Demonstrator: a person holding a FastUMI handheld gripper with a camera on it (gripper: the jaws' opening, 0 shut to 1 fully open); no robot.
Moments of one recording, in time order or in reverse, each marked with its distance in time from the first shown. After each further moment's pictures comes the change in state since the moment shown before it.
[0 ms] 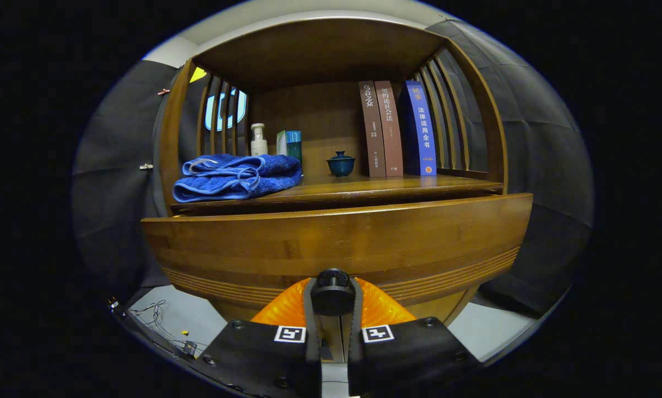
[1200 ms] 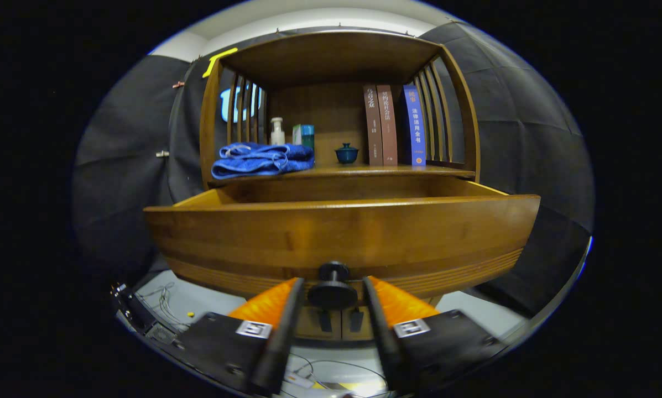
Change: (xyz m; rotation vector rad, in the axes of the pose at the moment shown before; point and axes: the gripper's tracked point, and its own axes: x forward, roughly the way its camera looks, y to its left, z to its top) arm -0.085 -0.010 -0.031 -0.077 0.090 0.016
